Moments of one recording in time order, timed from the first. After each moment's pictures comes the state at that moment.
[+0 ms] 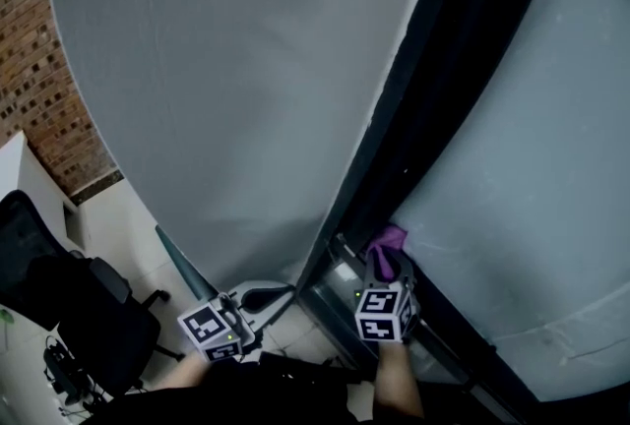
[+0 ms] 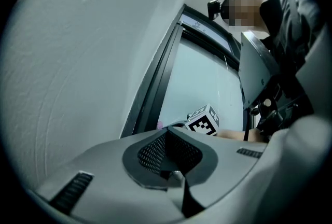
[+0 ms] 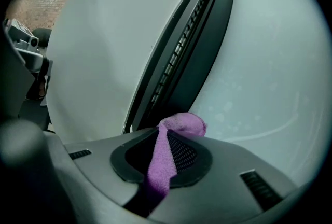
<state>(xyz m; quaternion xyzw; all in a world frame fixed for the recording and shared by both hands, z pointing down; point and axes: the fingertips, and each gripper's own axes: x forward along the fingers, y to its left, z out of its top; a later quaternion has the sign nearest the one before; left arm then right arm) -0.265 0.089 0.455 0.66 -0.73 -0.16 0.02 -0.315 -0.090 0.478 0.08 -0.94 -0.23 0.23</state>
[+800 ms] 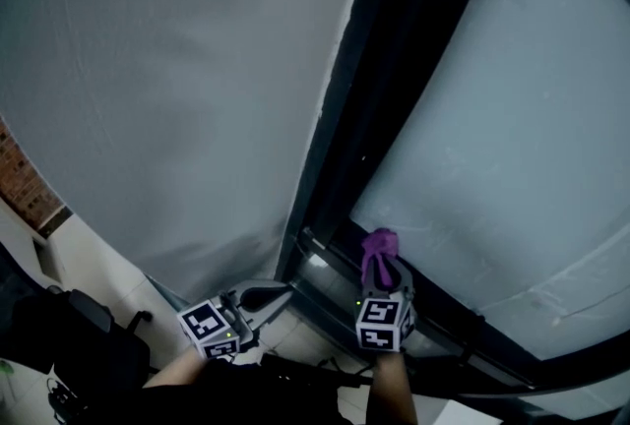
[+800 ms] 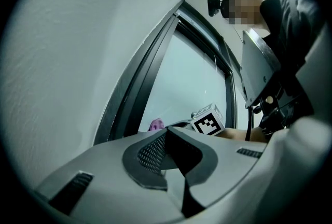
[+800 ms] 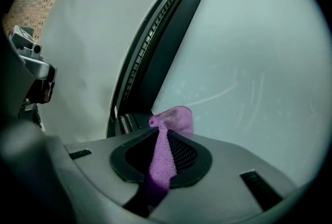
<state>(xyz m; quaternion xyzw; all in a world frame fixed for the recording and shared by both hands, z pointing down) -0.258 0.049 0.477 0.74 -0.66 -0.14 0.04 -0.243 -0.131 0.487 0.20 -0.93 -0.17 0.25</state>
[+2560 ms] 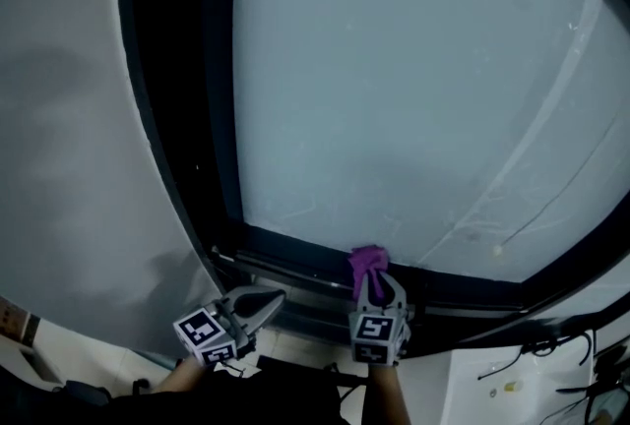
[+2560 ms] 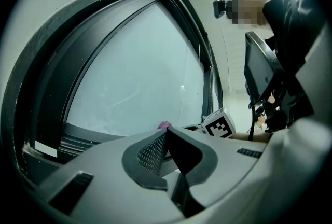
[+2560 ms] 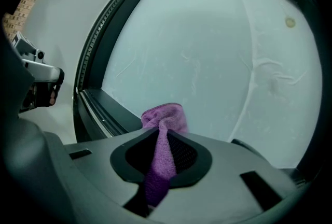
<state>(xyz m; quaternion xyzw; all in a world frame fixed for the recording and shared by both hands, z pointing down) -0.184 -0.059 0.467 0.85 -0.52 -0.11 0.05 -0.079 -0.205 0.483 0.40 -0.89 -0.08 0.21</state>
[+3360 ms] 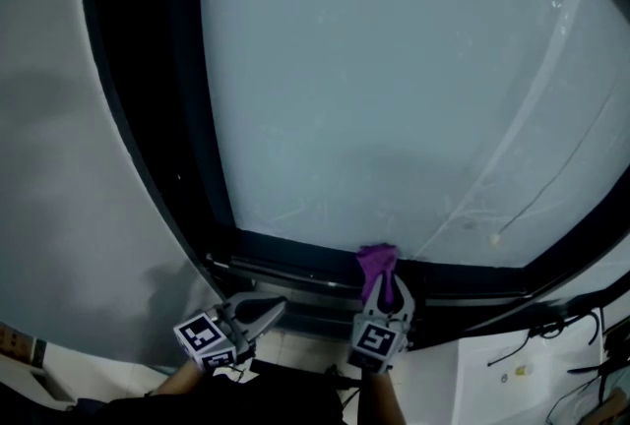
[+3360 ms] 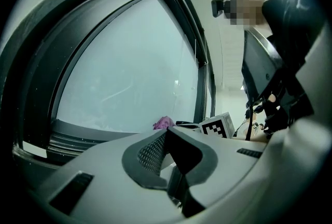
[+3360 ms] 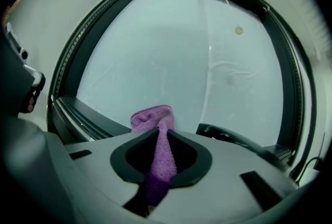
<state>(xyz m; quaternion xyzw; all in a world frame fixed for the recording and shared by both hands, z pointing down) -0.173 -0.061 0.473 0.87 -0.48 -0.08 0.06 -0.037 -0.212 0.475 0.53 -0.84 -0.08 0.10</state>
